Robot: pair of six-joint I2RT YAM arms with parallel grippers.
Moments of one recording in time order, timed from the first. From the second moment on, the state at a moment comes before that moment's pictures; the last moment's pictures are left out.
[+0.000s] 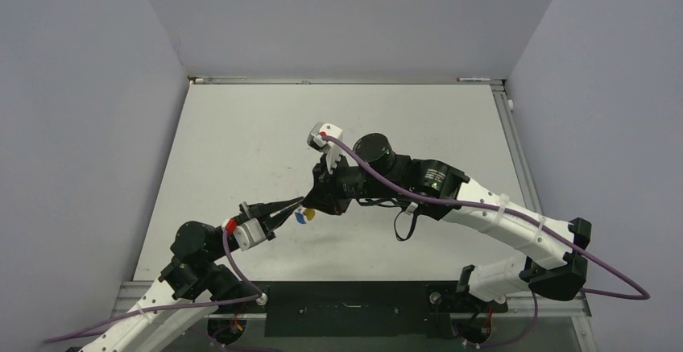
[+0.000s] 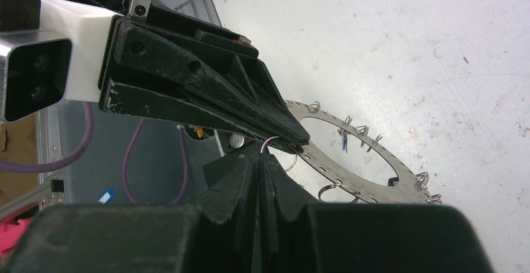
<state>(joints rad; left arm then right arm) -0.77 0.28 0.38 0.18 0.38 0.27 1.15 1.34 1.50 -0.58 -0.23 0.29</state>
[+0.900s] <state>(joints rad) -0.76 0.20 0.36 0.18 0.30 0.30 1.27 1.44 1.57 -0.53 -0.04 0.37</state>
